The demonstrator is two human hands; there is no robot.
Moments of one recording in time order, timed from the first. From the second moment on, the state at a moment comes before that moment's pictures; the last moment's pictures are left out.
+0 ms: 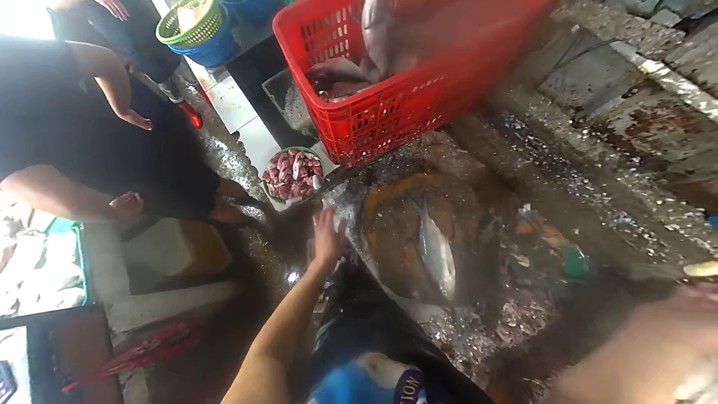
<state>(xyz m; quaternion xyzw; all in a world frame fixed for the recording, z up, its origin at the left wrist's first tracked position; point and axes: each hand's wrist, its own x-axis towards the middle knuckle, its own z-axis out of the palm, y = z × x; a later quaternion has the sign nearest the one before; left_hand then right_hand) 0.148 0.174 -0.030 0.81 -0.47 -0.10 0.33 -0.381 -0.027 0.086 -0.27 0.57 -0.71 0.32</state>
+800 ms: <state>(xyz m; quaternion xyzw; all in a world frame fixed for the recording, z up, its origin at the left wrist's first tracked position) -0.108 0.076 -0.025 0.77 -0.41 -0.42 0.23 -0.337 0.042 0.099 -0.53 0.72 -0.42 0.17</state>
